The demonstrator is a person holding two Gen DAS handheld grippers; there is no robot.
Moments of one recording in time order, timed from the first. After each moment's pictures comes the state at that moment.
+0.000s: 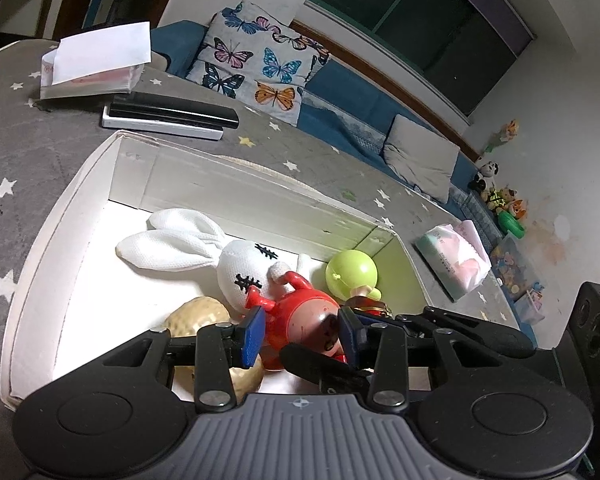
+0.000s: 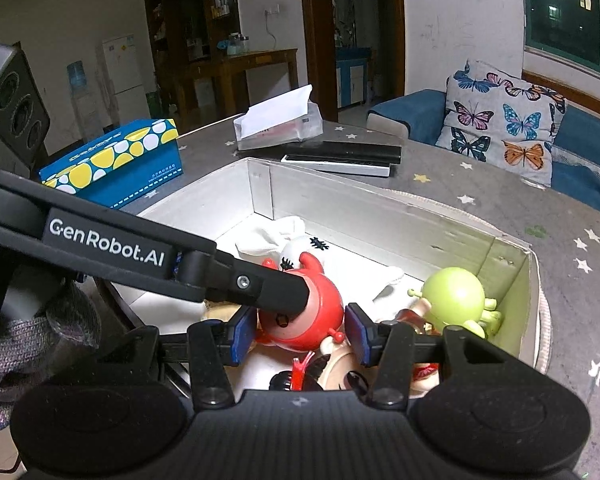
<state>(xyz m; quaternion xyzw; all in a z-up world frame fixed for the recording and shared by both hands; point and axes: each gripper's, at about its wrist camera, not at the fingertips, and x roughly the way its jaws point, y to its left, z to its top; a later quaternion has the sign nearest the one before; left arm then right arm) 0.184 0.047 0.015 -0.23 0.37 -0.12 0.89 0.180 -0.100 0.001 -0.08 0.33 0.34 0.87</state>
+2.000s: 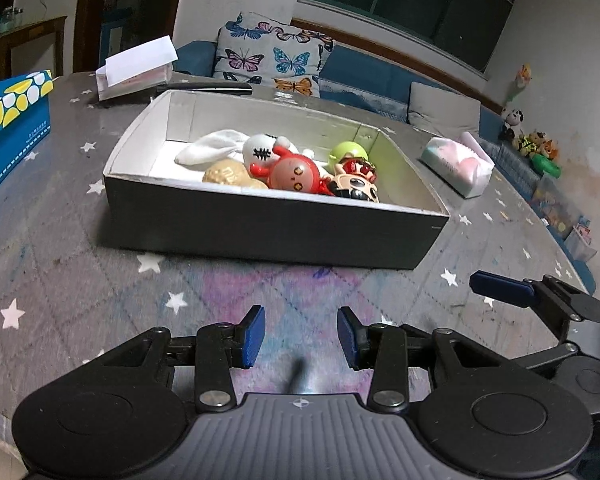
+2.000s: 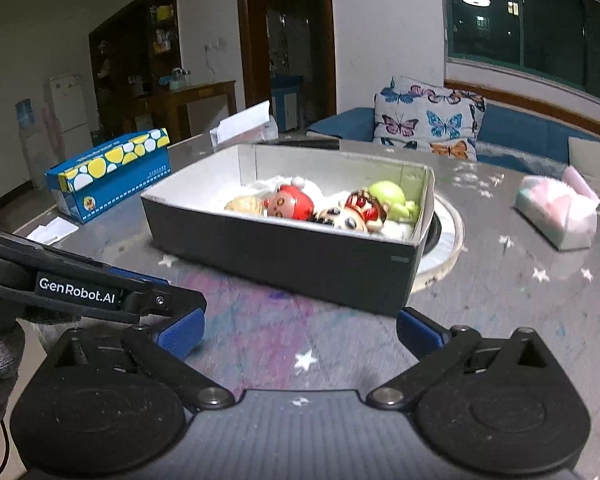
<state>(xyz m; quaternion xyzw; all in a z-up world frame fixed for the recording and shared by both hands) 0.034 0.000 0.010 -0.11 0.38 -0.07 0.91 0.017 -0.163 0.001 -0.05 0.30 0.24 0.92</state>
